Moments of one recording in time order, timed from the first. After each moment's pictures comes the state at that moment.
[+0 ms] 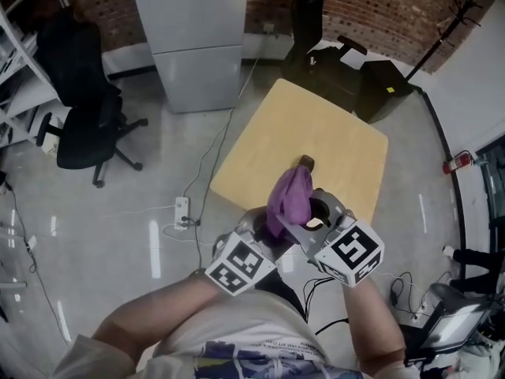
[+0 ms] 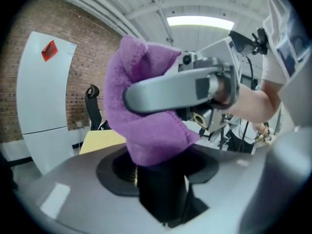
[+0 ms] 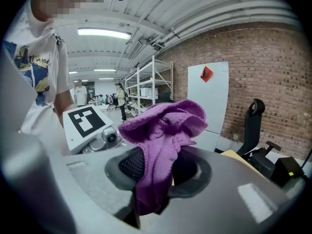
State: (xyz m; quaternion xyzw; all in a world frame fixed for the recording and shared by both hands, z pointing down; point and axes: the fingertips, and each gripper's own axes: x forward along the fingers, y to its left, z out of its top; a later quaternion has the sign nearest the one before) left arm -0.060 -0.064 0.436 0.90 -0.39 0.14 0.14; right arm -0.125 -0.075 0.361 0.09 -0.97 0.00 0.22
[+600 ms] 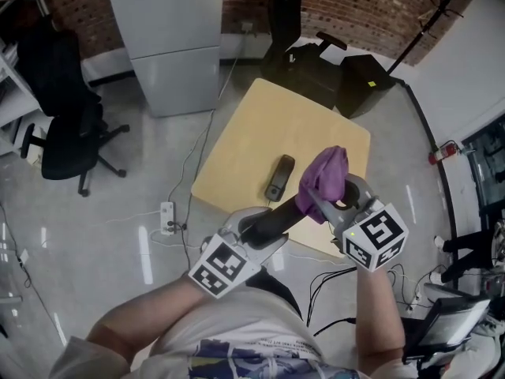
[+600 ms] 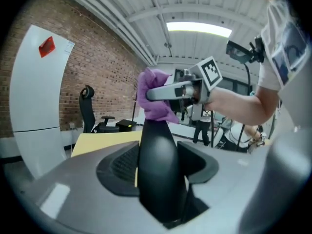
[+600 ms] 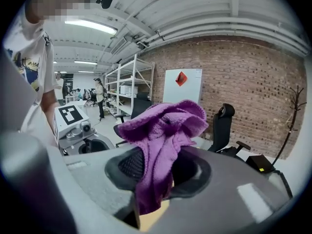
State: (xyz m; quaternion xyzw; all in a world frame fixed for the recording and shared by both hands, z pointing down) left arm -0.049 -0.068 0.423 0.91 -0.37 0.11 0.13; right arm -0.043 -0.153 0.335 0.21 -0.95 -0.02 0.23
